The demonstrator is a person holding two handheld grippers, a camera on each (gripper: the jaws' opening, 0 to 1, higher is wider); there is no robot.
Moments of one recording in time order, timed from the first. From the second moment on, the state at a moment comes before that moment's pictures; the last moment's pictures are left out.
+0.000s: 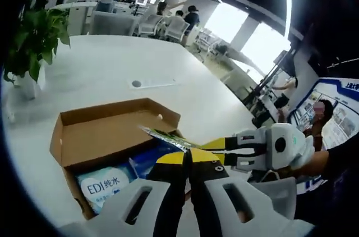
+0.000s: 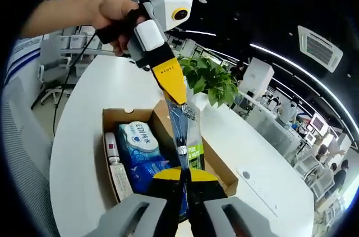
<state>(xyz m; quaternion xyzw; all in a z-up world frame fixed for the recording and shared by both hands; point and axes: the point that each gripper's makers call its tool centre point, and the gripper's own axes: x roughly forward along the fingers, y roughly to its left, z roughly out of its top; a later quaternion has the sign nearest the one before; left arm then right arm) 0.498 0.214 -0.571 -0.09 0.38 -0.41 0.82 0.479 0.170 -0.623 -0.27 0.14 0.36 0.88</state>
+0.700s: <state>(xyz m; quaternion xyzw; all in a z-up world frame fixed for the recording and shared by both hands) 0.495 0.165 -0.572 -0.08 0.38 -0.45 0.81 0.475 0.120 -0.620 -0.29 0.14 0.33 0.89</state>
